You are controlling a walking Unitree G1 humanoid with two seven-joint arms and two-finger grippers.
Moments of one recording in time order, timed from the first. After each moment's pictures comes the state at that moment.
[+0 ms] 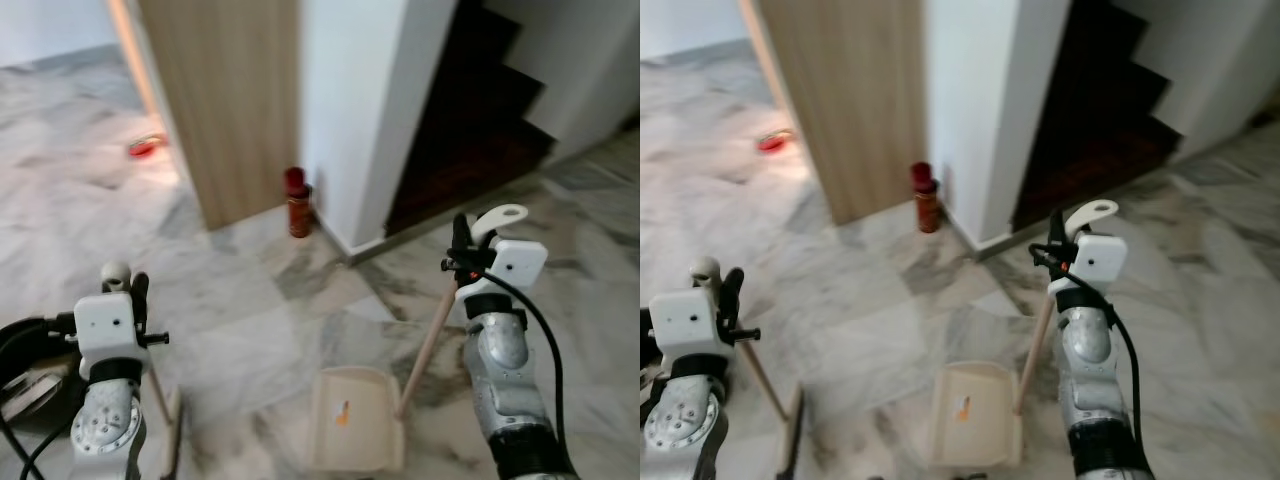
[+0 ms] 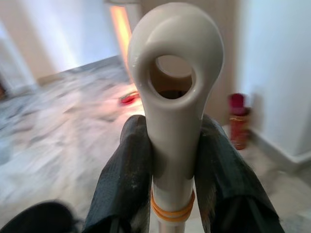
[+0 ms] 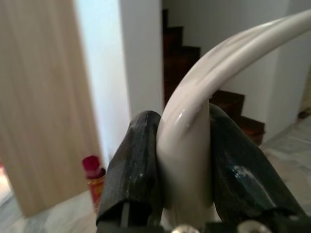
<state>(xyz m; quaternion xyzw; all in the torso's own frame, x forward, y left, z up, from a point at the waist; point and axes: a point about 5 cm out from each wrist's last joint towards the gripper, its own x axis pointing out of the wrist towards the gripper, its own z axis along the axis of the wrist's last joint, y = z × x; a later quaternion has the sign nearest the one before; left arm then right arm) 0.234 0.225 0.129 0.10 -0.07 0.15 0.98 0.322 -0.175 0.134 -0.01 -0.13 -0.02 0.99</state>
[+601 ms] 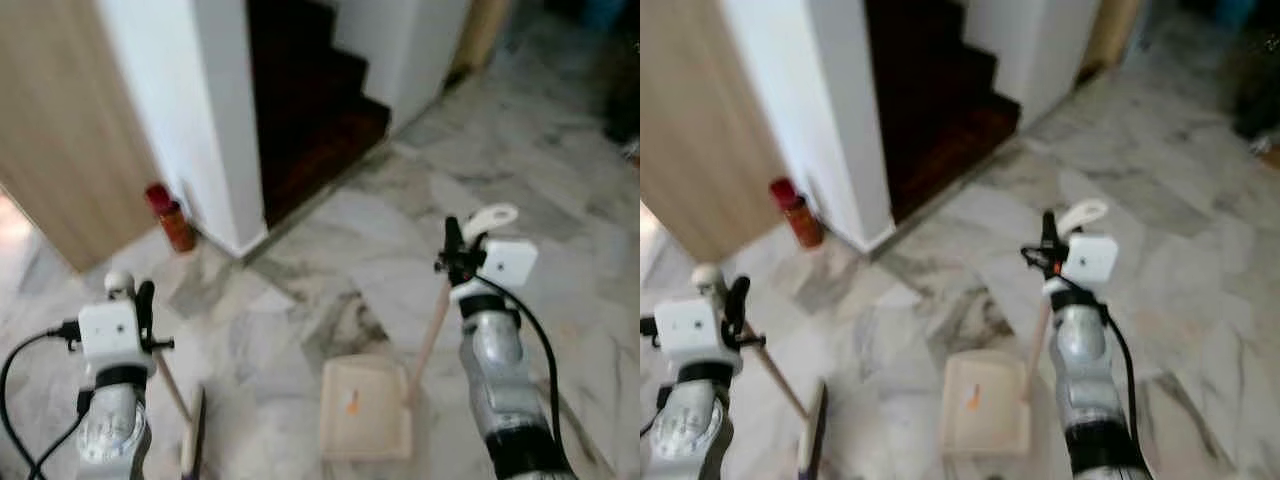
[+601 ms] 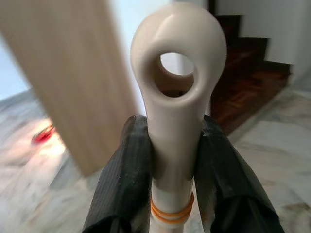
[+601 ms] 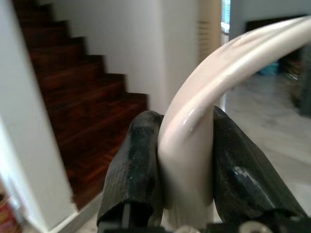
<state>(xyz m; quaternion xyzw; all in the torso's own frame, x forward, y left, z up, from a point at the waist) 0.232 0.223 0.129 0.09 -0.07 0.14 0.98 0.323 -0.174 0.132 0.00 -0.13 -0.02 0.99</state>
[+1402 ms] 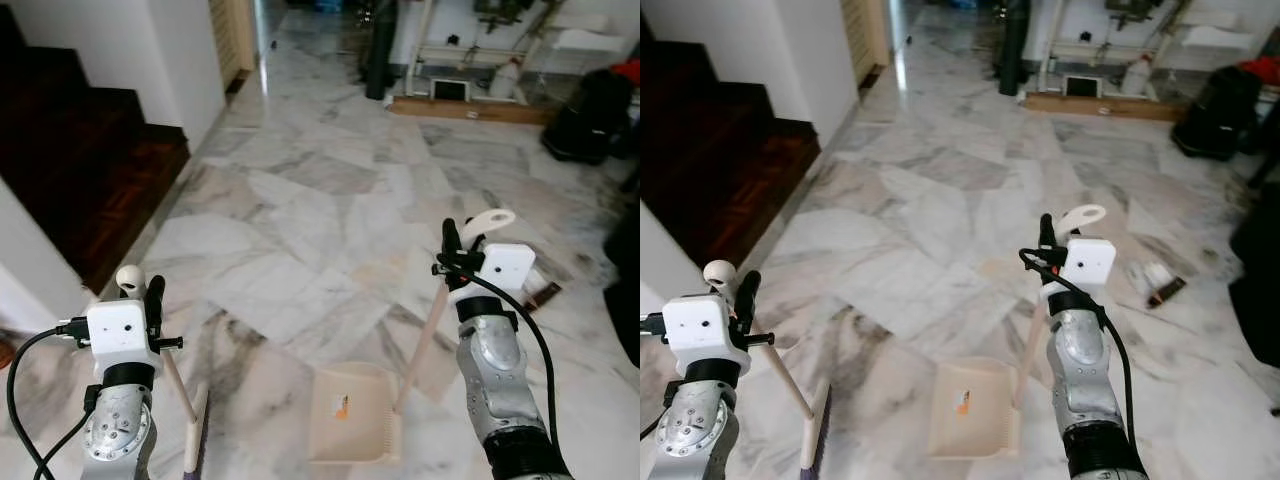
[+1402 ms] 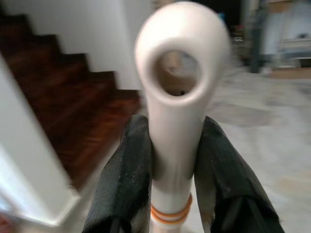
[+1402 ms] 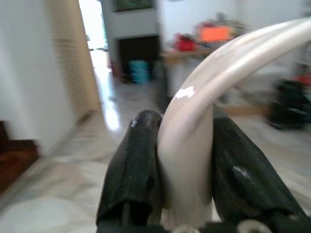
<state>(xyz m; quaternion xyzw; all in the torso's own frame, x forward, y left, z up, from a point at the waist) 0.236 0.207 0.128 0.07 -0.08 0.12 0.99 0.321 -0.178 0.127 0.00 -0.12 -0.02 0.99</state>
